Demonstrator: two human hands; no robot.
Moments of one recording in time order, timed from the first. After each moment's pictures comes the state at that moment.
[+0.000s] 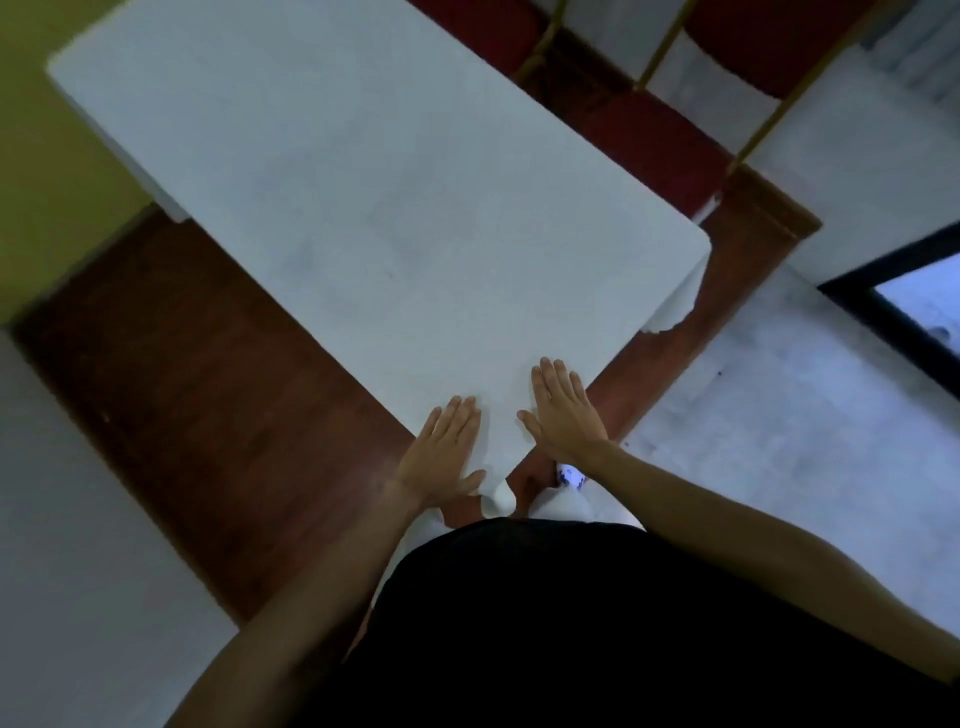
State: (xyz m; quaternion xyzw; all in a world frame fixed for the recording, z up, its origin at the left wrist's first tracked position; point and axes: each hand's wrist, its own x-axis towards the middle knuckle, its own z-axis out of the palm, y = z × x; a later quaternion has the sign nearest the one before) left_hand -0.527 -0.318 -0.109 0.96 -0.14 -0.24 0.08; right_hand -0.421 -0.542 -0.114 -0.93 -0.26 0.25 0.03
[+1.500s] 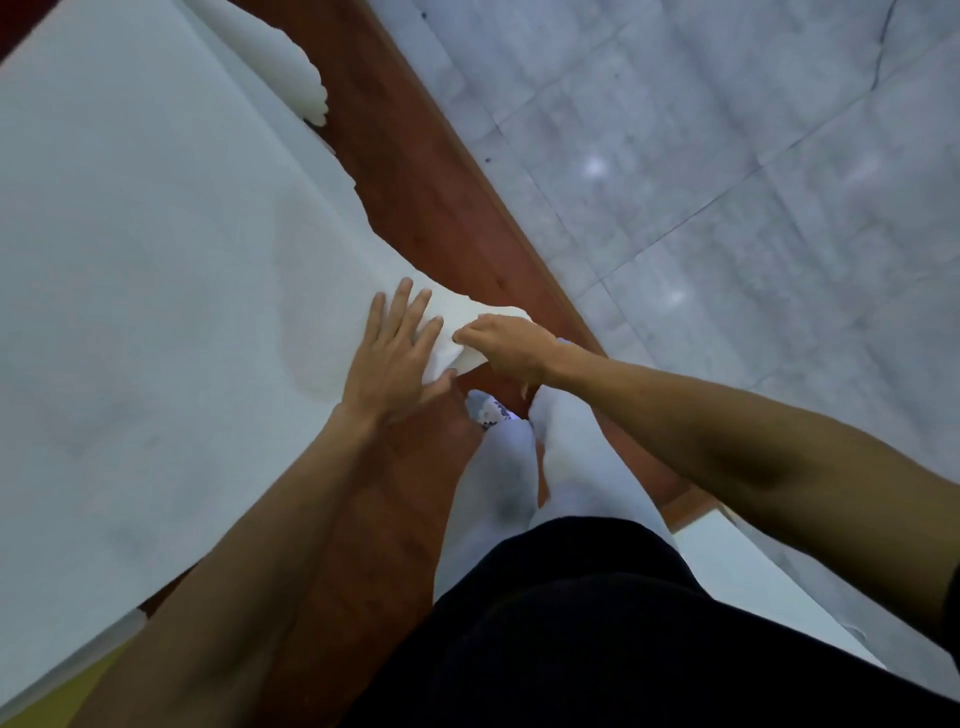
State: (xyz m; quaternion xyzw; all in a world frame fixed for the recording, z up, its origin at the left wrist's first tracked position) left_hand -0.461 -0.352 -0.156 0.69 -0.71 -0.13 -0.09; right_hand -0.640 -0.474 -0.195 -0.91 0.17 0.13 0.35
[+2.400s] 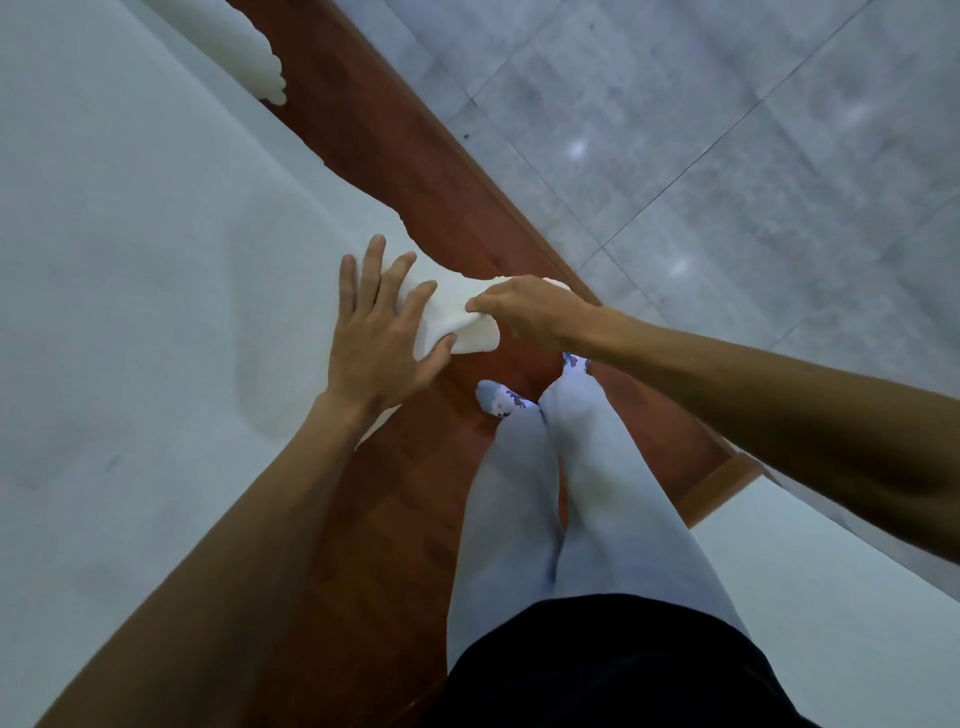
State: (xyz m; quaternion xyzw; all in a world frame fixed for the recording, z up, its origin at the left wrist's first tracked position) left_hand -0.462 -0.343 -0.175 0.69 -0.72 -0.06 0.00; right_hand -0.665 -0.462 -0.234 -0.92 0.21 0.07 0.32
